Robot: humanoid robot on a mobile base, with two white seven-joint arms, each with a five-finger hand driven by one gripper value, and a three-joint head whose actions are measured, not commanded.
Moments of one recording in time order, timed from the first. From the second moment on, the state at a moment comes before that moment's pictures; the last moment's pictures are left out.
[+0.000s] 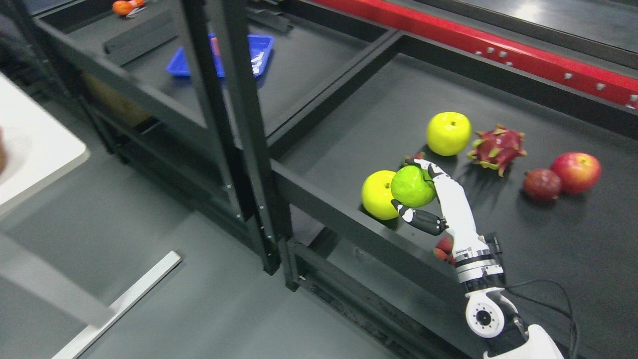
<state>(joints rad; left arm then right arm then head) 0.04 0.00 -0.06 -0.05 0.05 -0.03 -0.14 0.00 -0.20 0.13 -1.71 0.55 -0.08 -0.21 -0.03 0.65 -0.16</state>
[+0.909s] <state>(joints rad) 0.04 0.00 -0.06 -0.05 0.05 -0.03 -0.14 -0.05 -0.19 0.15 -1.71 0.55 -0.10 -0.13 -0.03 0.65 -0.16</state>
